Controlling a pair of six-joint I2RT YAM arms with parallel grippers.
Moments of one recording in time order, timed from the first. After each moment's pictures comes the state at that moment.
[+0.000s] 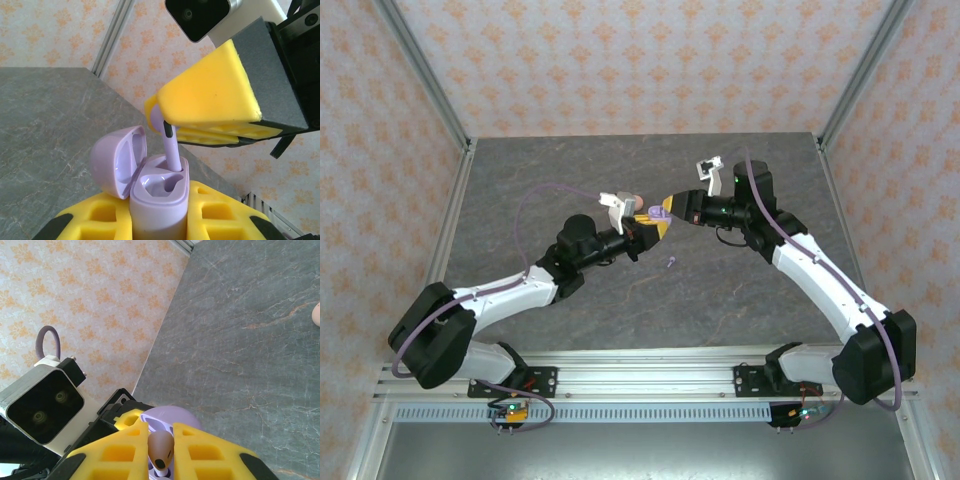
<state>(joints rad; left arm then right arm) -0.66 1.37 0.69 0.64 0.35 -0.50 0.41 1.26 1.05 -0.22 -0.72 0.67</state>
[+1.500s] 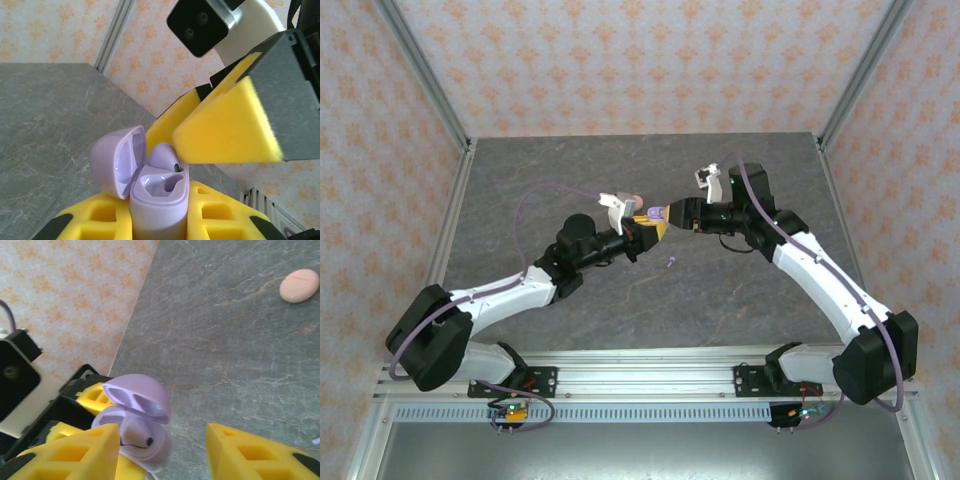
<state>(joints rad) -0.66 1.35 0.70 0.59 0.34 -0.48 0.42 1.25 1.09 -0.43 -0.64 0.55</state>
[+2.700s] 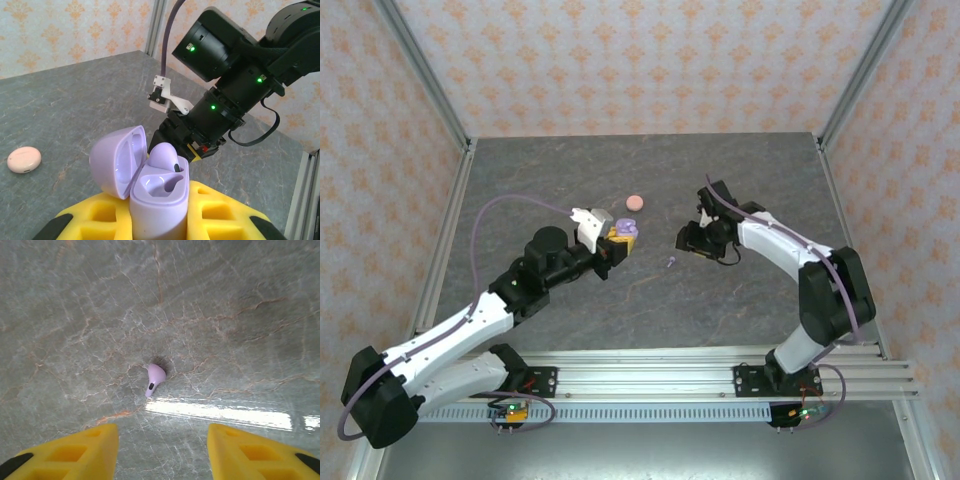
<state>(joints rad) -0.66 0.96 0.64 0.08 0.17 -0.20 0.44 1.62 1.09 -0.66 -0.29 0.63</state>
